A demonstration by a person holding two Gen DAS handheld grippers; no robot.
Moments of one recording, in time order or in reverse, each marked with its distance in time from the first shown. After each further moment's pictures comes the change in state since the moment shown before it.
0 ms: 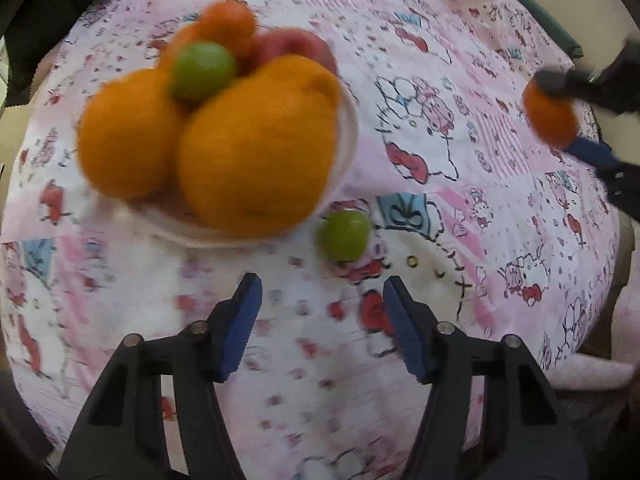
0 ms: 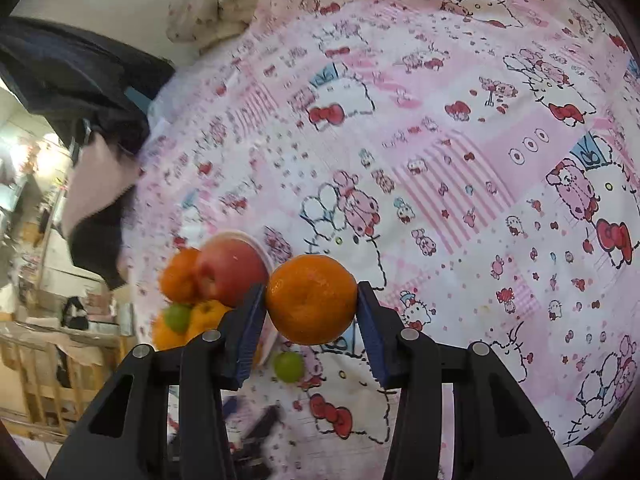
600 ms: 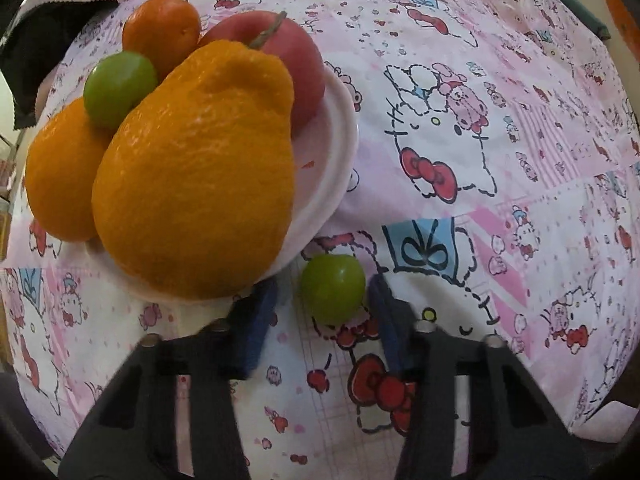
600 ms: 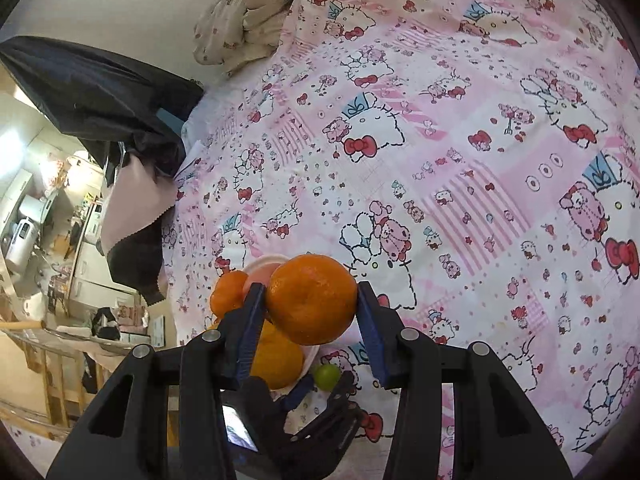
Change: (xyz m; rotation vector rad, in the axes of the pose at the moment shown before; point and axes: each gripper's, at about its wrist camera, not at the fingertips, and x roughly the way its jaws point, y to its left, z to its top) left arm 0.043 -0.029 0.018 0.032 -0.016 0.156; right arm -0.020 0.009 0.013 0.006 -0.047 0.102
